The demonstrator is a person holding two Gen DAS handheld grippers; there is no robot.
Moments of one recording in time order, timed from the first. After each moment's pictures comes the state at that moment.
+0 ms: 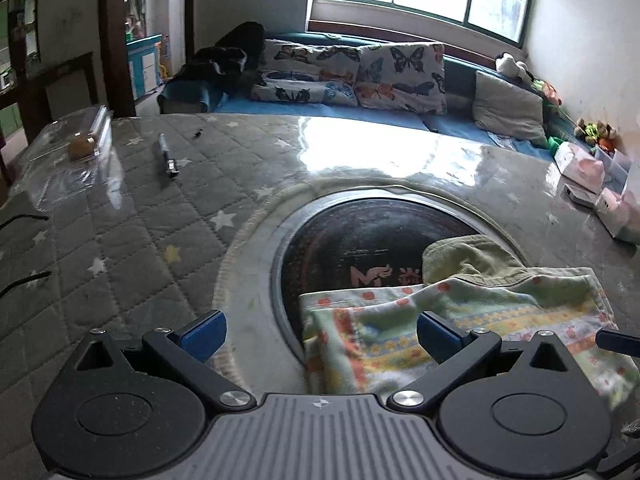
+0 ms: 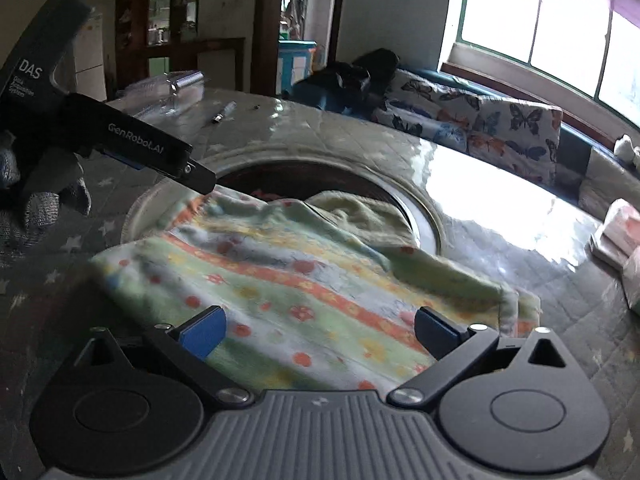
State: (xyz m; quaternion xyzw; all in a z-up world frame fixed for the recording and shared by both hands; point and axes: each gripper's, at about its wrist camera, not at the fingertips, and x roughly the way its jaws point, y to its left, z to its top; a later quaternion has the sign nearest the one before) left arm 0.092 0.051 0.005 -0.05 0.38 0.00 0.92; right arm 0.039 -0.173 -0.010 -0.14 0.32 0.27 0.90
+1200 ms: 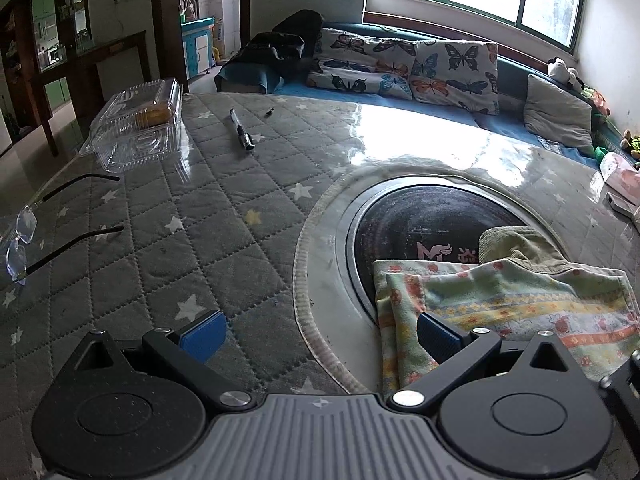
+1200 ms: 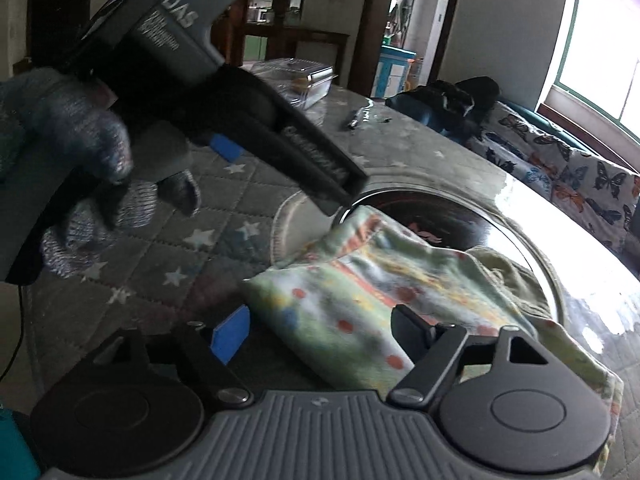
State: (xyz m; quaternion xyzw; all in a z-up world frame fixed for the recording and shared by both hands) left arm 0.065 0.069 0.009 -0.05 0.40 0.07 0.91; right arm -0.009 -0.082 -0.011 -0.22 0.30 0.38 0.85
